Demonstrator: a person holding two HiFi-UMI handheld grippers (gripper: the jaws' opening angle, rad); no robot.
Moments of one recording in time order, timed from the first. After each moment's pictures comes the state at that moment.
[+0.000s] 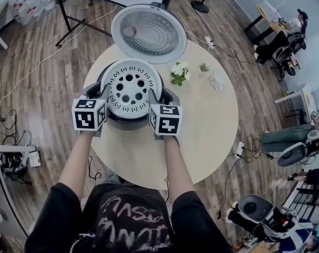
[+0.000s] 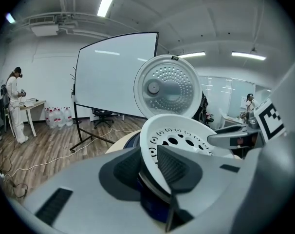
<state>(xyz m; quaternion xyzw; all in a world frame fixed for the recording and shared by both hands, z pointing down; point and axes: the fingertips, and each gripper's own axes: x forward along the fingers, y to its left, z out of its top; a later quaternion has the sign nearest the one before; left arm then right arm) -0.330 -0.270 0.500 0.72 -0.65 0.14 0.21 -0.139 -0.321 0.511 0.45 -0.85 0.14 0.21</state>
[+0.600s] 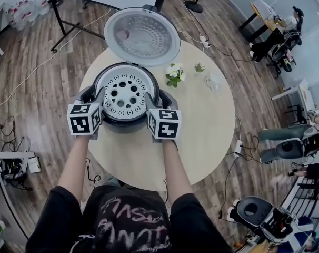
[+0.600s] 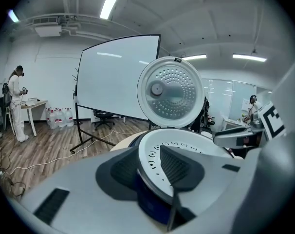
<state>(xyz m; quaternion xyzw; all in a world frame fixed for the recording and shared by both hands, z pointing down) -0.339 -0.274 0.500 0.71 -0.66 0.12 0.20 -0.130 -0.322 0.507 0.46 -0.86 0.15 0.19</state>
